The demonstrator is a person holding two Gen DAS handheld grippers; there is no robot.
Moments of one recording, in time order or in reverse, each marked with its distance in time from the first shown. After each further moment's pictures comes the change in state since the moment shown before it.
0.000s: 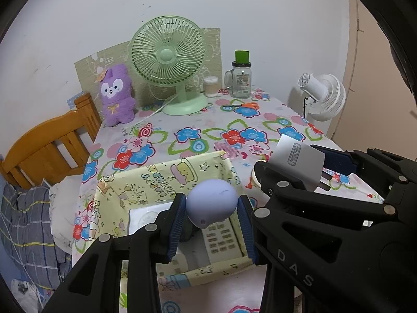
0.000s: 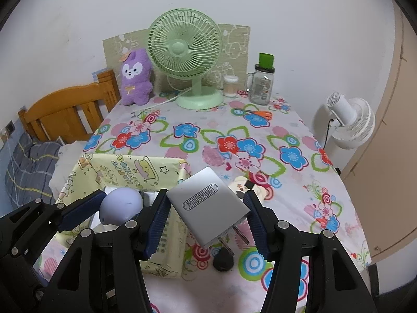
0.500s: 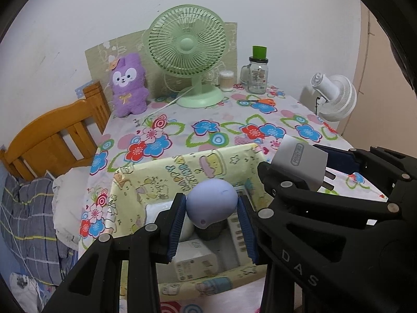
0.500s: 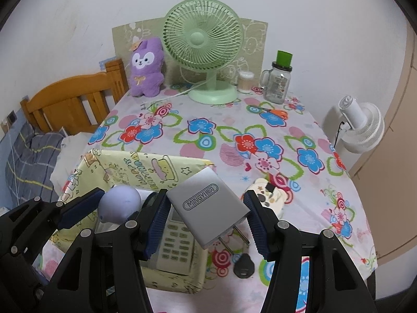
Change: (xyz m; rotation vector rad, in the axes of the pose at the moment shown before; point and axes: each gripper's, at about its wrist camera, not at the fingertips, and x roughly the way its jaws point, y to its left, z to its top) left arm 0.014 0.037 -0.007 -0.038 0.022 0.025; right arm 0.023 0.034 0.007 -0.044 0.037 0.013
